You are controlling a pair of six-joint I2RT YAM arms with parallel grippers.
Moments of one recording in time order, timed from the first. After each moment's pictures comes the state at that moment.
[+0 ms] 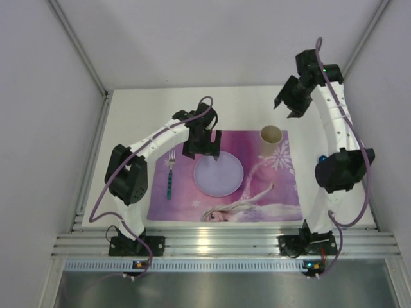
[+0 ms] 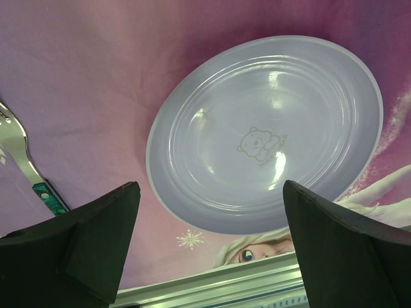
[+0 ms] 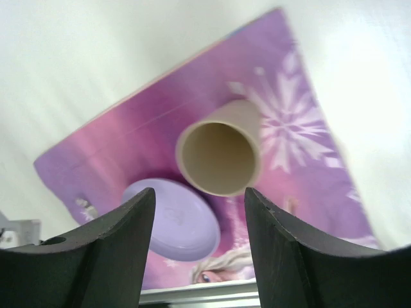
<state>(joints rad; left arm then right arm) -0.62 1.89 1.60 -0.93 0.01 -0.49 0.16 1.93 2.18 -1.33 0.01 0.73</state>
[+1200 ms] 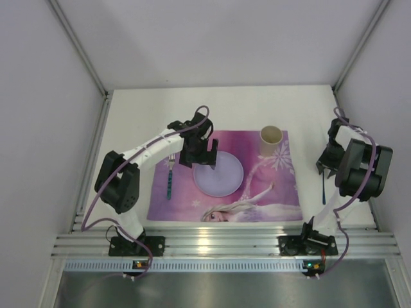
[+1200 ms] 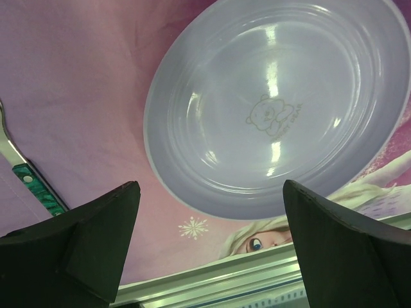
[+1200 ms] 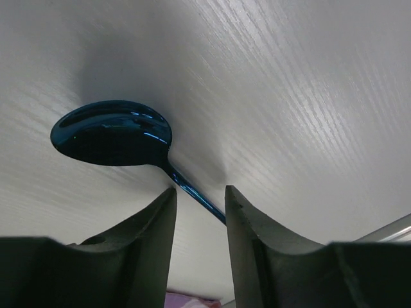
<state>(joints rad) -0.63 1.78 1.41 -0.84 0.04 -0.50 -0.32 1.81 1.18 -0.84 0.24 0.36</state>
